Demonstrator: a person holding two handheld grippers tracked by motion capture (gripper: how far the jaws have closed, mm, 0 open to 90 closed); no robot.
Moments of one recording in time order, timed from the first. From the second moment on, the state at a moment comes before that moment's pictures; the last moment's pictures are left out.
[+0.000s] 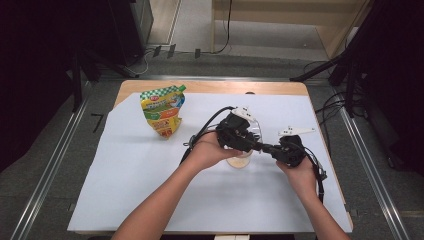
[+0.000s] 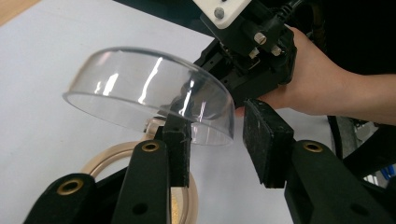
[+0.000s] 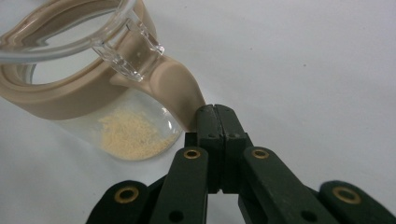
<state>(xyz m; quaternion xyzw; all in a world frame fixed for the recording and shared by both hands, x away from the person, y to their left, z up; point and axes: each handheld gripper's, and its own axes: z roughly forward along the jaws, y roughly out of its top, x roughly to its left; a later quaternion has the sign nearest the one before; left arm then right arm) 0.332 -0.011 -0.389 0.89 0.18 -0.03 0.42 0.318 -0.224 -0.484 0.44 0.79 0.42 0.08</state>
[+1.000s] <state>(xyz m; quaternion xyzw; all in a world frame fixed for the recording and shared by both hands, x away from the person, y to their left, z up) 0.327 0.038 -0.397 0.88 0.20 -0.05 0.42 0.289 -0.238 -0.479 0.43 0.78 0.45 0.08</state>
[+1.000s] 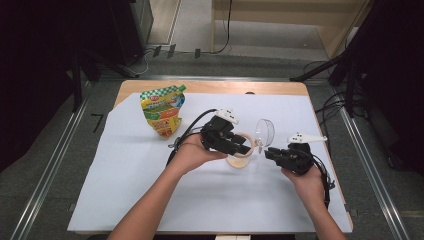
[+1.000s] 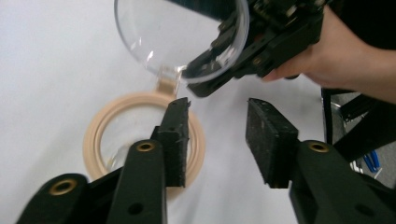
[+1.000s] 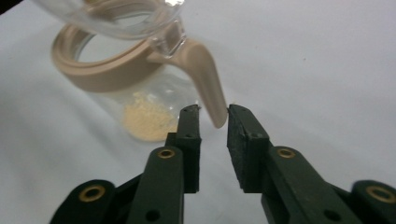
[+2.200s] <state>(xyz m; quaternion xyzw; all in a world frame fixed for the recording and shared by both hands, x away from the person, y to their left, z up) 0.342 0.149 -0.403 0.83 0.32 -0.05 0.44 0.250 -0.188 -0.485 0.35 0.82 0.44 0.05</state>
